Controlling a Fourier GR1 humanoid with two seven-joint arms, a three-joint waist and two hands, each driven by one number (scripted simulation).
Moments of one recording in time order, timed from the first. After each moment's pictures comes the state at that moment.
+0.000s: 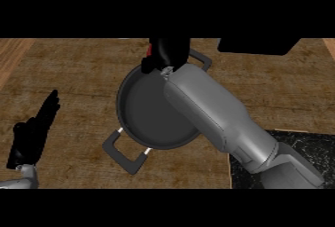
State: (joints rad) left arm -0.03 0.27 0.10 -1.55 -0.13 0.00 0.15; right arm -1.25 0.00 0.52 -0.69 0.77 -0.42 0.82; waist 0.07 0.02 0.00
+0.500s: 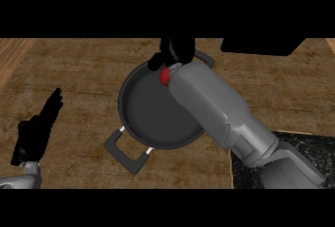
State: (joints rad) left arm -0.05 0.26 0.10 -1.52 -0.13 0.00 0.12; right arm -1.27 0.00 0.48 -0.55 0.53 -0.58 0.62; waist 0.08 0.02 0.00
